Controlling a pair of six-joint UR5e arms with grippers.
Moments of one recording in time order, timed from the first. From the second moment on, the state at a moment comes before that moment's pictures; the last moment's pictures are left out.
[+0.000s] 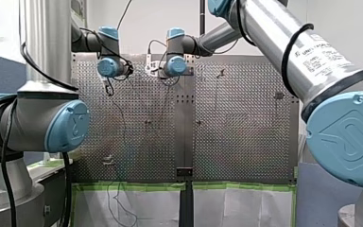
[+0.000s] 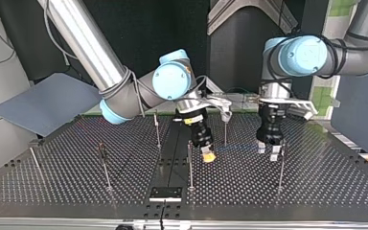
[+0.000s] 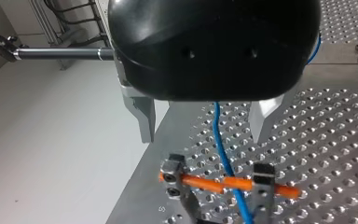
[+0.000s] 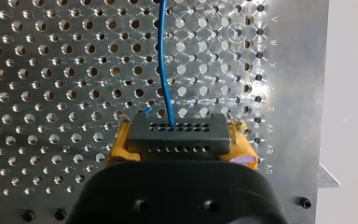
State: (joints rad) left arm -0.01 -1.56 -1.87 -2.62 -1.52 -1.86; right arm 2.44 -0.87 0.88 -0.08 1.70 1.59
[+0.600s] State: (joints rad) left arm -0.03 -1.61 -1.83 -2.63 -1.56 -1.84; right arm 2.44 -0.87 0.88 -0.08 1.70 1.59
